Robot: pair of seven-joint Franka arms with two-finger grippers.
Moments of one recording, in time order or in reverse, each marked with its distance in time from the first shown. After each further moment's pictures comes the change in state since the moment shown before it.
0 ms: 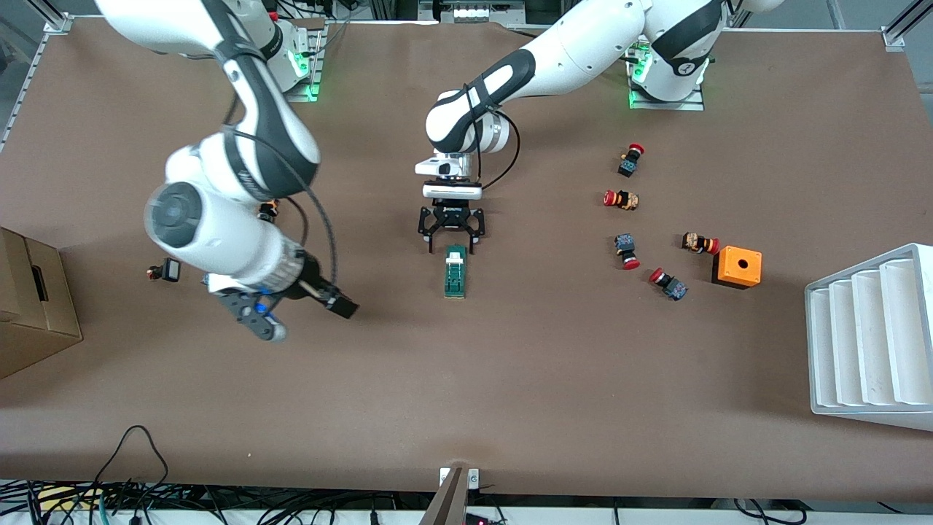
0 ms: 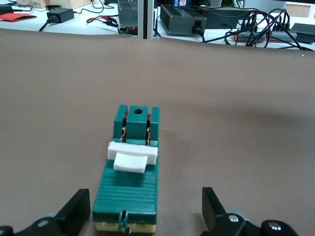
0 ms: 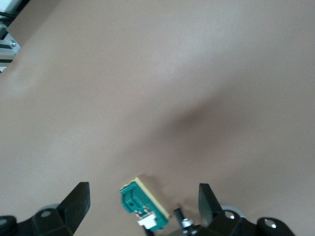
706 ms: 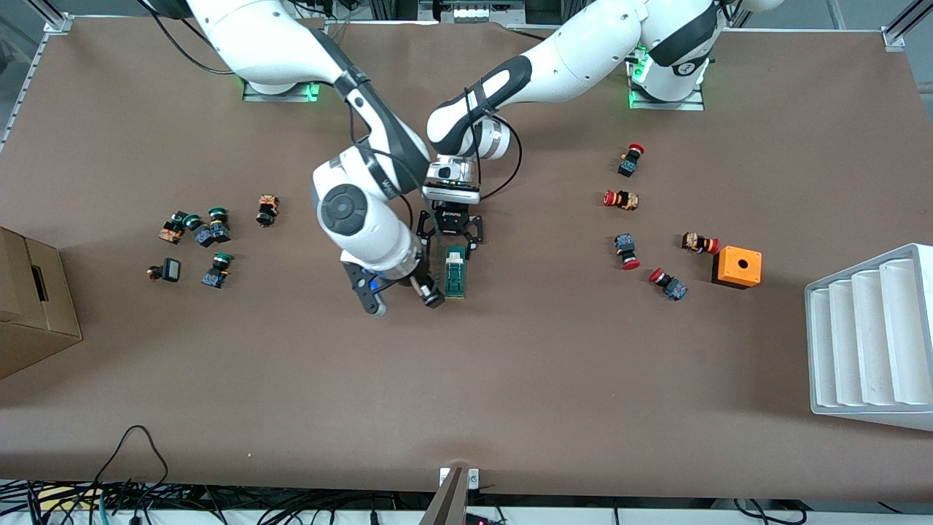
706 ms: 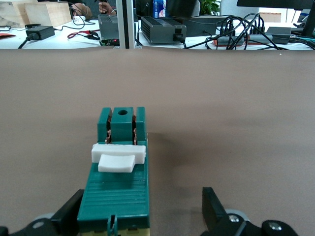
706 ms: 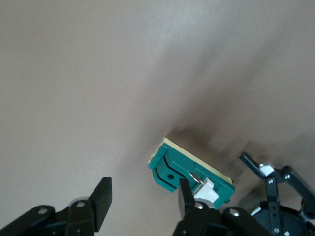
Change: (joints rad) left arm 0.001 0.034 0.008 0.002 0.120 -0.016 0.000; right arm 0.200 0.143 0.001 -0.040 0.001 0.244 0.472
